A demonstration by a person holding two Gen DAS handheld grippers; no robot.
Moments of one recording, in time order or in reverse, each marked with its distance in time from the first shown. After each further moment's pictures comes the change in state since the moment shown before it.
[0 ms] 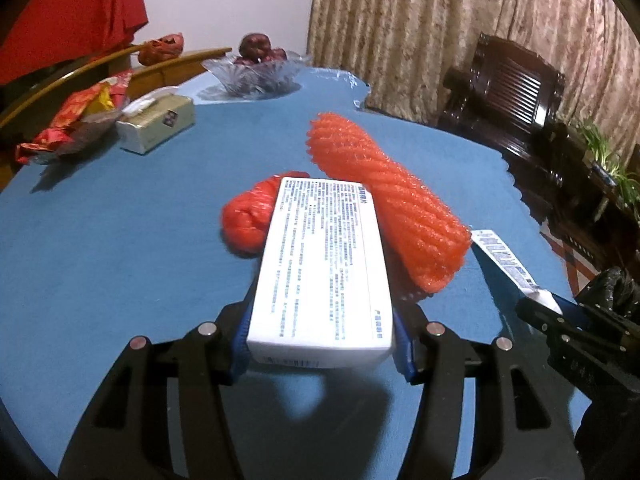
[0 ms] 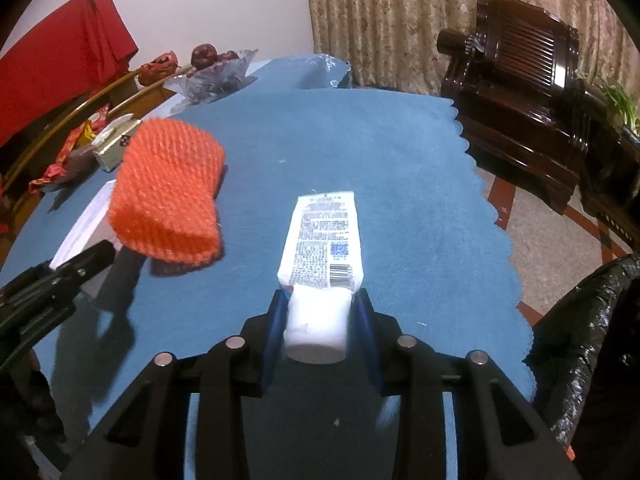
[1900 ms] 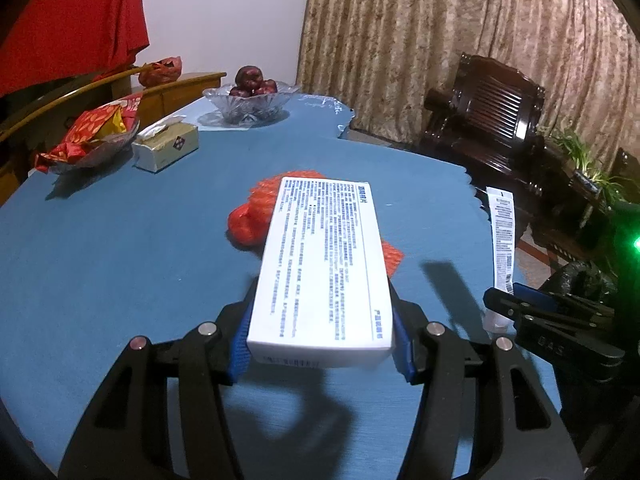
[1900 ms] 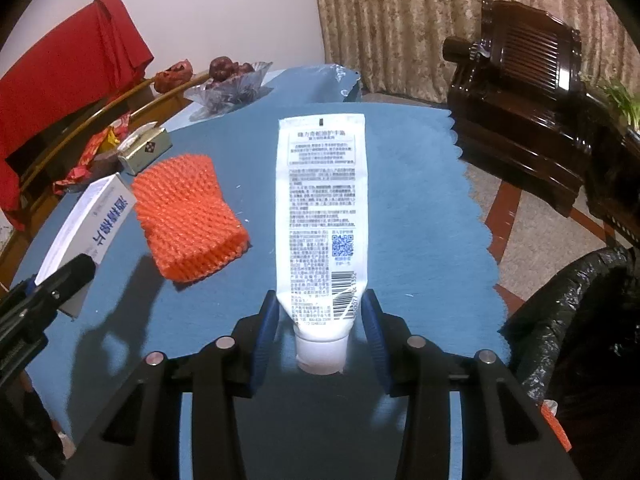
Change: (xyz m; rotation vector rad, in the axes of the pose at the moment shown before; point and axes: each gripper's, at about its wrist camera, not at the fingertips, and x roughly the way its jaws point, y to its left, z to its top) left arm -0.065 -0.016 -0.019 0.016 -0.079 -0.044; right arm -0.036 -0.007 -0.009 0.013 -0.013 0.047
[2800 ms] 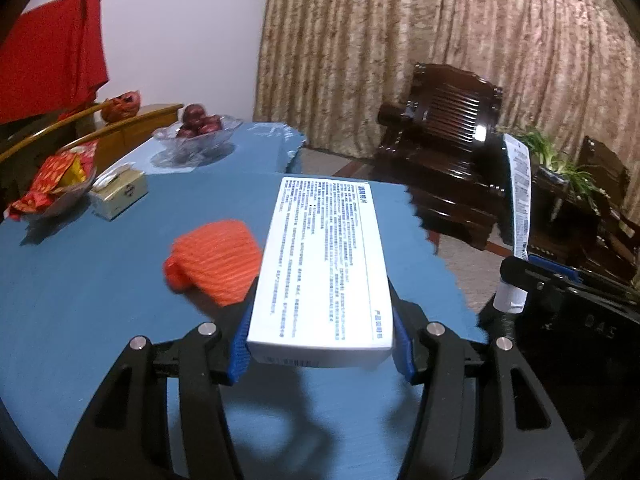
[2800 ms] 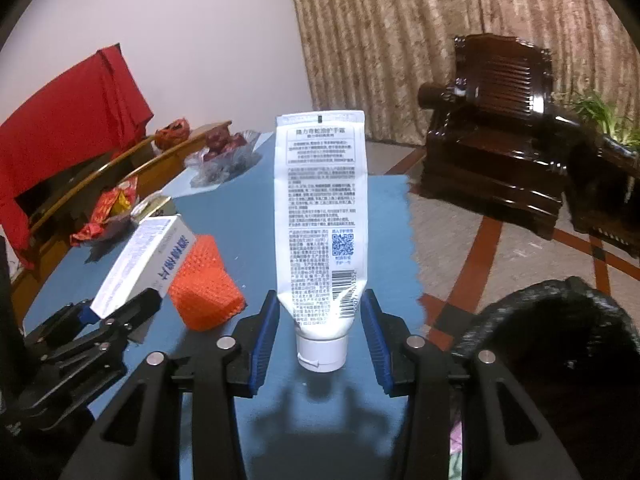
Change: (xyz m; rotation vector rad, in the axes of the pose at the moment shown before) left arm -0.022 -0.075 0.024 0.094 -0.074 -0.114; right arm -0.103 -0.039 0.020 0.046 -0.194 -0.014
